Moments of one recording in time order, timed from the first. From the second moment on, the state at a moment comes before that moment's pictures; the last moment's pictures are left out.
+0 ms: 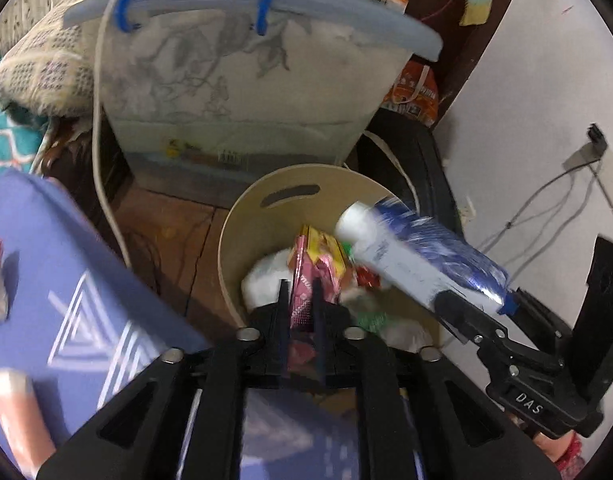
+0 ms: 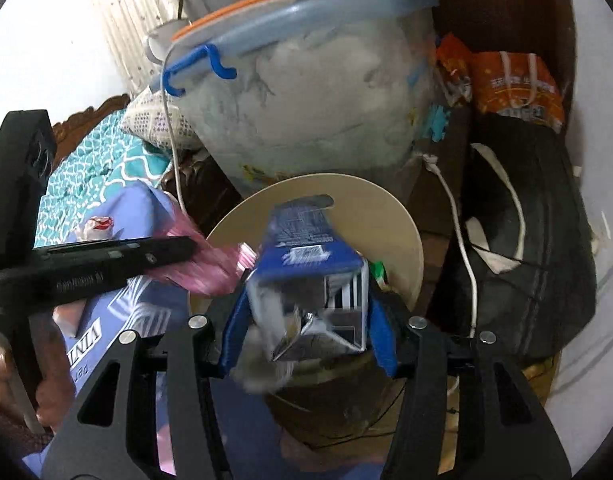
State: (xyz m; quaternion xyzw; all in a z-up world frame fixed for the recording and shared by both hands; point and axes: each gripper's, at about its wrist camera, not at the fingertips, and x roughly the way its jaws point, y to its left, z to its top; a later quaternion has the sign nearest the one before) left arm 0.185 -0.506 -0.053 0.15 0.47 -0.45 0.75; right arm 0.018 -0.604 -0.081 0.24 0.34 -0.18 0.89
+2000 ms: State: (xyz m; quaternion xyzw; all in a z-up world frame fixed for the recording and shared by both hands) left arm 0.123 0.050 -0.043 0.06 0.36 -0.07 0.93; right arm 0.061 -0.226 -0.041 0.23 0.34 0.03 0.91
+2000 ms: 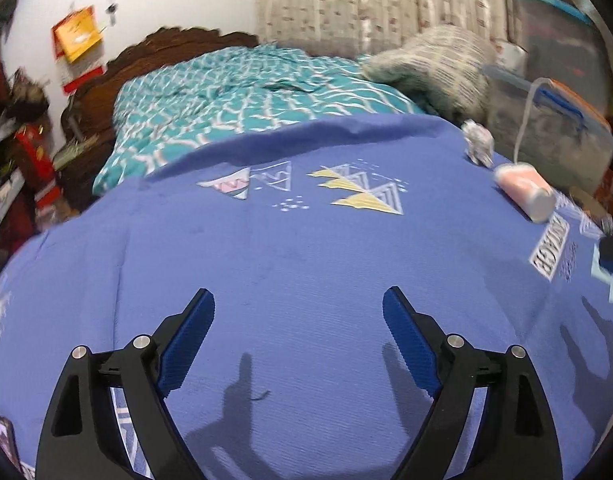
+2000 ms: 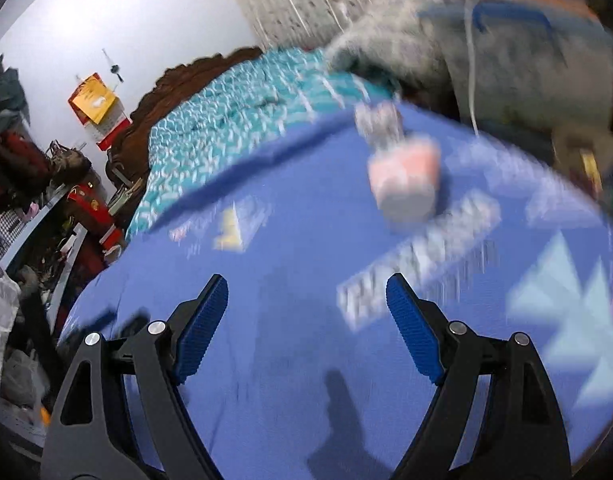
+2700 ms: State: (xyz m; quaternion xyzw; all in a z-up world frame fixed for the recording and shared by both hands) left arm 0.132 0.076 -0.040 -0.03 0.37 -0.09 0.93; right arm 0.400 -0.309 -0.083 0.24 0.56 -0.03 0.79
